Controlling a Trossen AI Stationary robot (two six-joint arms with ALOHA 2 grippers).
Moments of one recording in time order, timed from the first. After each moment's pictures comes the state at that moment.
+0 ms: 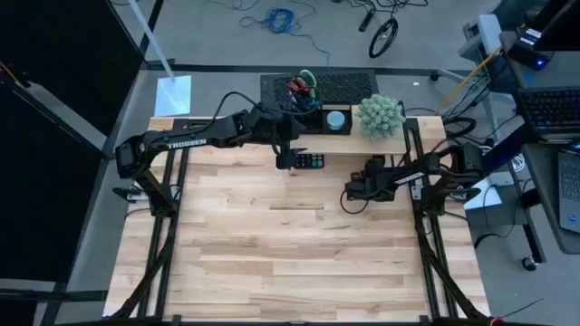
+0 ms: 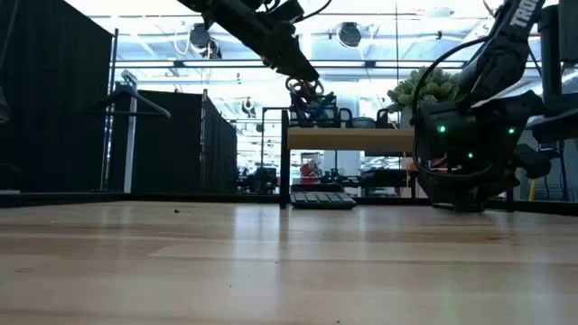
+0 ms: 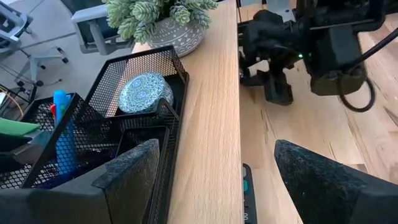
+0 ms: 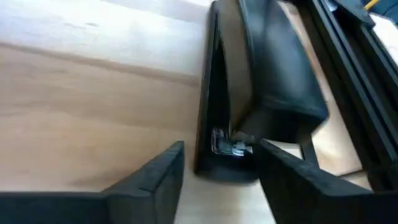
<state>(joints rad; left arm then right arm) 0.34 1.65 1.40 -0.27 0.10 0.43 -0.12 1.62 0.54 -0.60 0.88 1.41</state>
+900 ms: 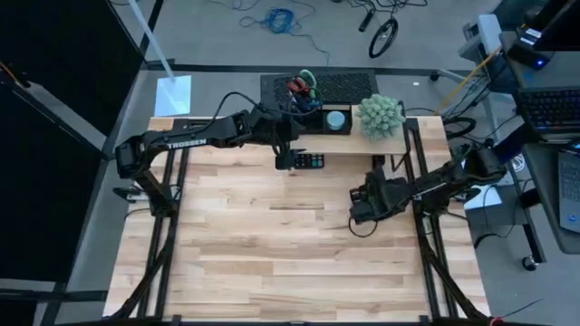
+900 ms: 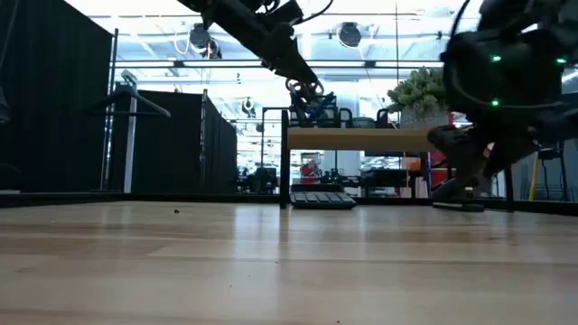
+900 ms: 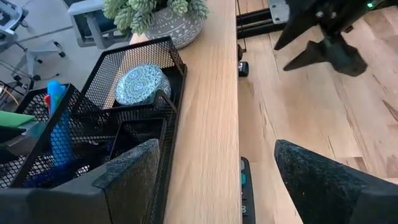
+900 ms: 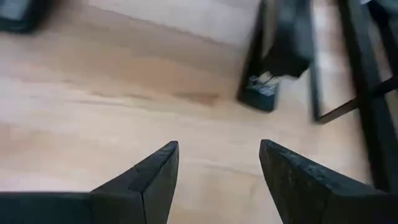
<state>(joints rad) 0.34 1.65 1.40 -0.30 0.09 0.43 0.26 1.46 0.65 -0.89 0.74 1.67</state>
